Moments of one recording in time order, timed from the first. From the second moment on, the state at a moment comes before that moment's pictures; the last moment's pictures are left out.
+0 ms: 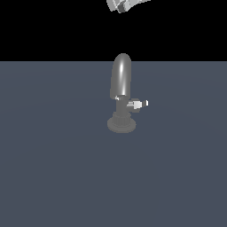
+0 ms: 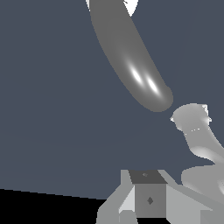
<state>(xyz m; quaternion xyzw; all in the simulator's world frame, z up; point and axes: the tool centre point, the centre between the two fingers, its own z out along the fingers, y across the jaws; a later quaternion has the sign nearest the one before) -0.009 -0.026 0.416 -0.84 0.34 0.38 0.19</state>
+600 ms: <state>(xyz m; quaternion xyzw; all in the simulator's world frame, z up) 0.033 -0.056 0.360 -0.74 0.43 0.47 0.23</state>
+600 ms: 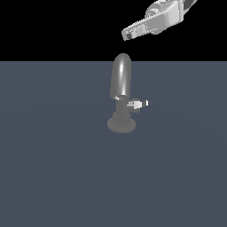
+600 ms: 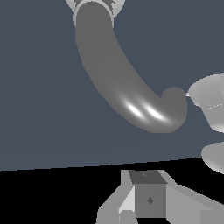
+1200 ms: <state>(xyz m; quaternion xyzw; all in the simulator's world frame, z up) 0.055 -0.085 0.300 -0.63 0.50 0.54 0.26</state>
